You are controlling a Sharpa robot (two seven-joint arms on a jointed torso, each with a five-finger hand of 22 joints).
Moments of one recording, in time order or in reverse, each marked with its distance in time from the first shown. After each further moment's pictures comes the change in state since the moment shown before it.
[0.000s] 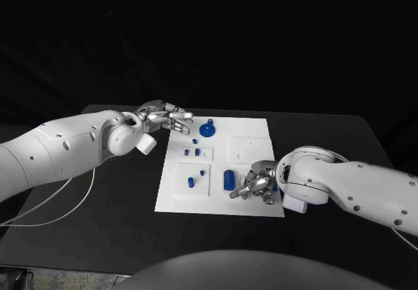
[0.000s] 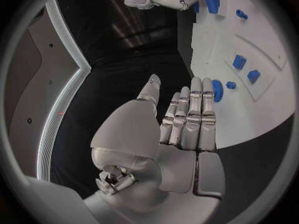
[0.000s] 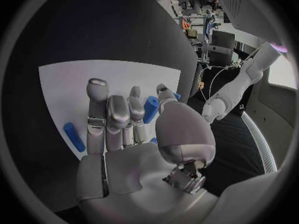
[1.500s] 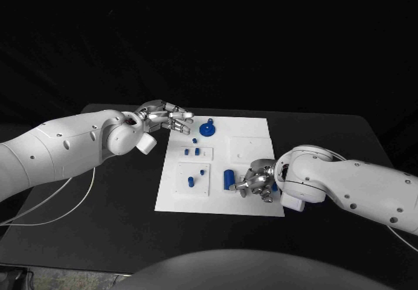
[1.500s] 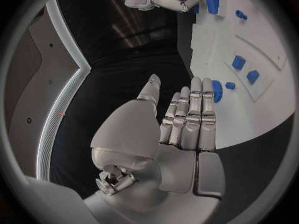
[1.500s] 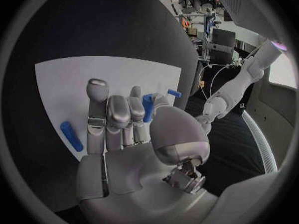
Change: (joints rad) left arm 0.000 0.003 -0.001 -0.004 -0.001 0.006 -0.003; left_hand 0.000 0.000 0.000 0.000 0.000 0.000 0.000 0.000 0.000 0.000 0.000 0.000 0.000 0.000 0.000 0.000 0.000 0.000 0.000 0.000 0.000 0.000; right arm 0.000 0.017 0.001 -0.018 0.001 -0.014 -0.004; right_hand 0.006 0.203 -0.120 0.112 0.214 0.004 -0.003 0.000 0.000 0.004 -0.004 0.000 0.000 -0.001 -0.006 0.000 -0.002 0.000 0.000 0.000 0.005 -0.002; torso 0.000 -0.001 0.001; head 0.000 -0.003
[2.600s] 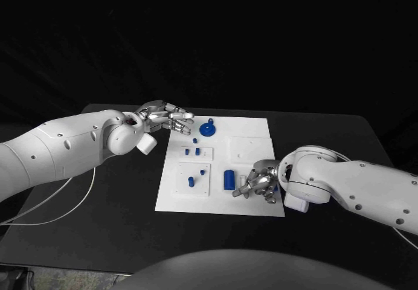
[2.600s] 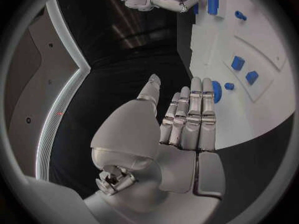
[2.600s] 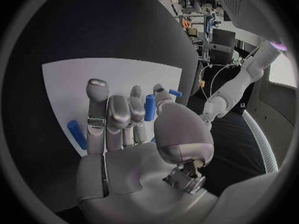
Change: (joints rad) left arm 0.000 0.001 -0.002 -0.003 0.000 0.006 -0.003; left_hand 0.000 0.000 0.000 0.000 0.000 -0.004 0.004 0.000 0.000 0.000 0.000 0.000 0.000 0.000 0.000 0.000 0.000 0.000 0.000 0.000 0.000 -0.001; right arm 0.000 -0.030 0.000 0.015 0.004 0.008 0.005; right_hand -0.012 -0.163 0.179 -0.174 -0.319 0.018 -0.004 0.000 0.000 0.004 -0.004 0.001 0.003 0.002 -0.002 0.000 0.000 0.000 0.004 -0.004 0.000 0.000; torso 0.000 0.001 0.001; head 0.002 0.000
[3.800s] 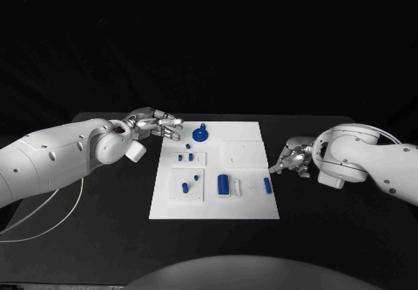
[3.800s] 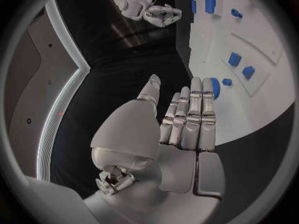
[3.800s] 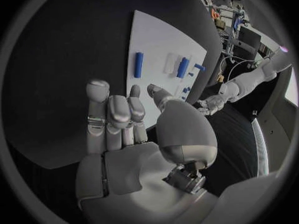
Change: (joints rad) left arm 0.000 -0.018 -0.001 0.003 -0.004 -0.003 0.004; left_hand -0.005 0.005 0.003 0.003 0.000 -0.004 -0.004 0.000 0.000 0.000 0.000 0.000 0.000 0.000 0.000 0.000 0.001 0.000 0.000 0.000 0.000 0.000; right arm 0.016 -0.166 0.119 -0.034 -0.203 0.063 0.001; right_hand 0.019 -0.089 0.296 0.040 0.081 -0.013 0.006 0.000 -0.164 0.004 0.004 0.003 -0.002 -0.001 0.001 0.000 -0.002 -0.009 0.000 0.000 -0.008 0.019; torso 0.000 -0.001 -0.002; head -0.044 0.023
